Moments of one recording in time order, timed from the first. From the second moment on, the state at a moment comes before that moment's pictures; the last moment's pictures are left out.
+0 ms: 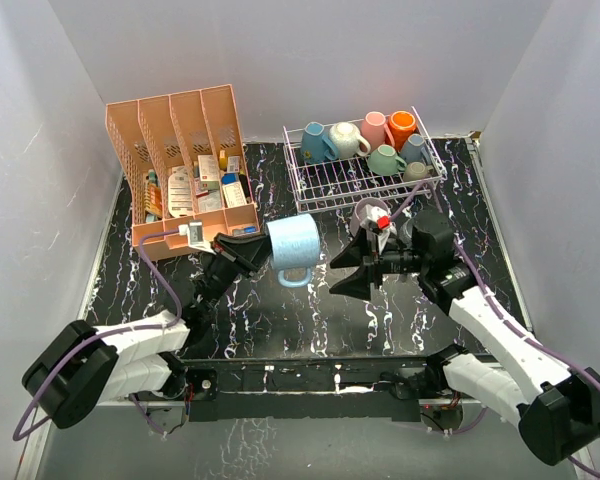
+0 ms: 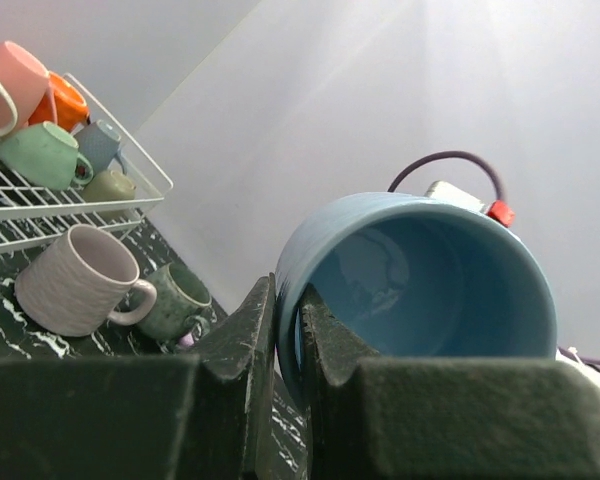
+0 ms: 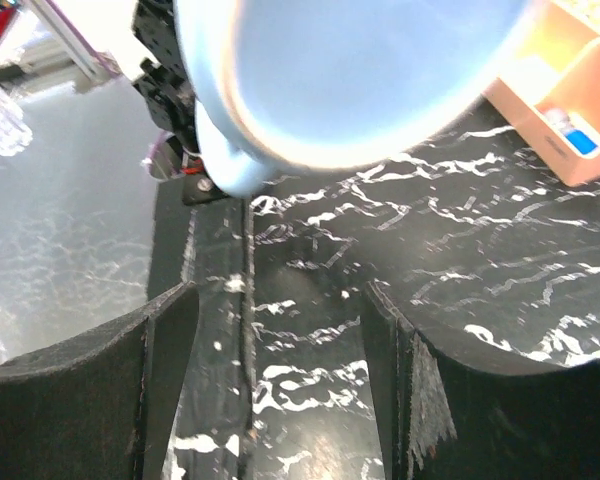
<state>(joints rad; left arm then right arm) -0.69 1.10 0.22 1.36 0.04 -0.94 0.40 0.92 0.68 -0.02 -1.10 -0.01</state>
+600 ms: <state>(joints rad) -0.69 1.20 0.41 1.37 0.10 -0.87 0.56 0.98 0.65 0.40 -0.97 0.43</state>
